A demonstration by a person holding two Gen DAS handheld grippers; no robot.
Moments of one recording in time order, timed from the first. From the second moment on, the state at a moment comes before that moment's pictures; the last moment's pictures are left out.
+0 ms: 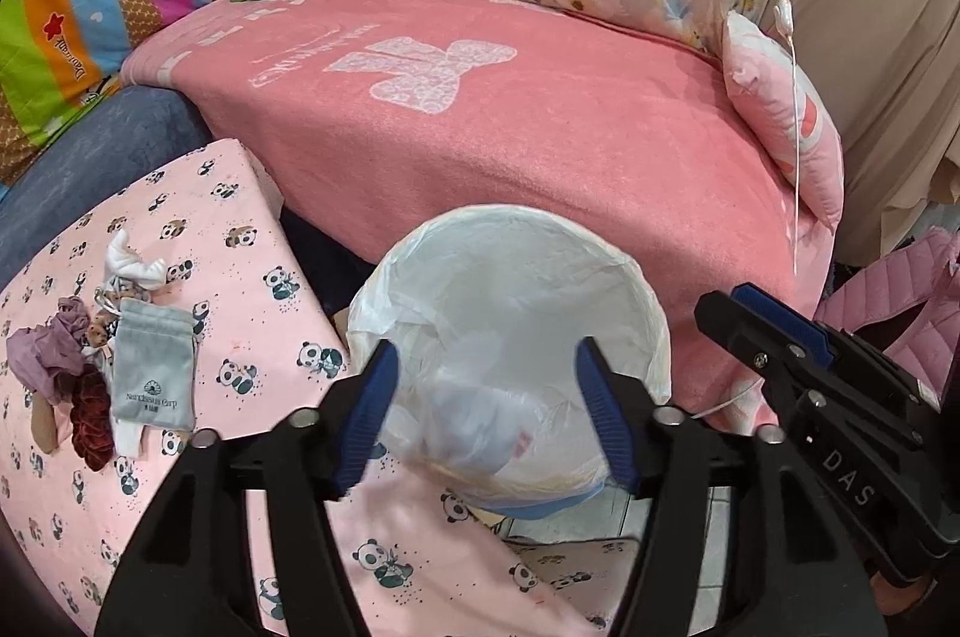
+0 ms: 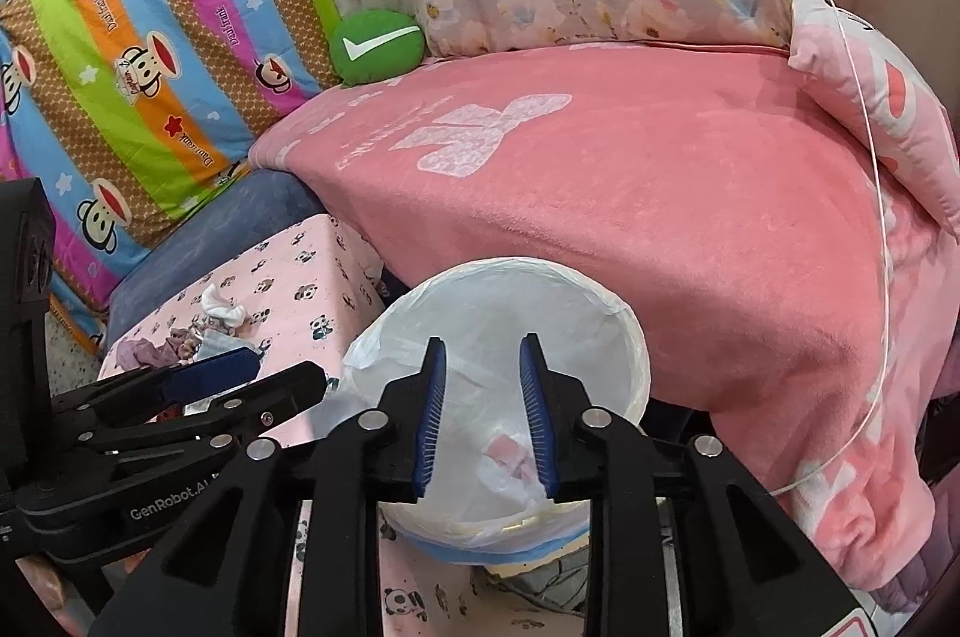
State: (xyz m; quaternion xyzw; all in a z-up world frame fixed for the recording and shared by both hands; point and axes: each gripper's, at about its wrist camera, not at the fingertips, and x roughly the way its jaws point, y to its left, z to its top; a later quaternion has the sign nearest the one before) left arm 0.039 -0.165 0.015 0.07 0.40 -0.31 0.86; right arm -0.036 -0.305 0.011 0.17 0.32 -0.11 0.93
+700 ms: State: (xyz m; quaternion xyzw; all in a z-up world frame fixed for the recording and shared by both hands) left arm 0.042 -0.088 0.031 0.03 0.37 -0.25 0.89; right arm -0.034 -0.261 0.028 0.16 0.32 -0.08 0.93
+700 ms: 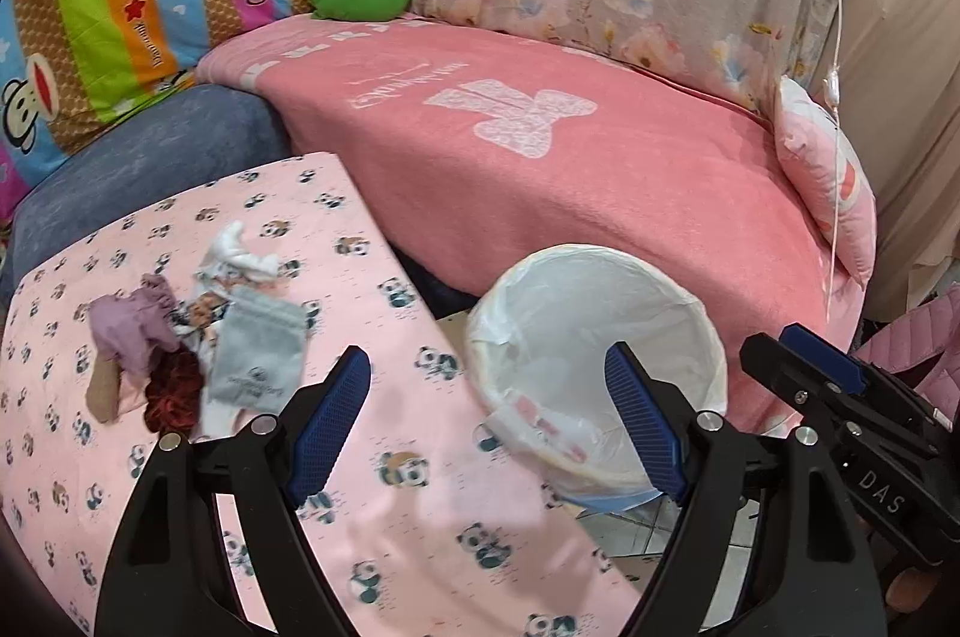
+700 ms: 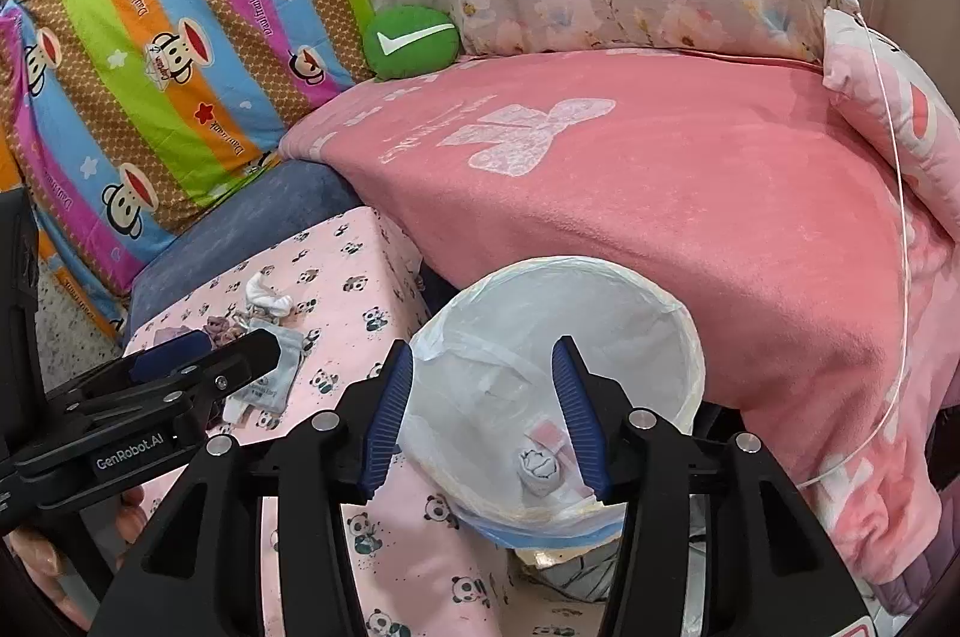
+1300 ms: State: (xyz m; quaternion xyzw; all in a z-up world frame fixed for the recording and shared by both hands) left arm 0.014 -0.013 0.035 0.01 0.36 -0.21 0.91; right arm -0.054 -0.166 0.037 0.10 0.33 -0.02 0.94
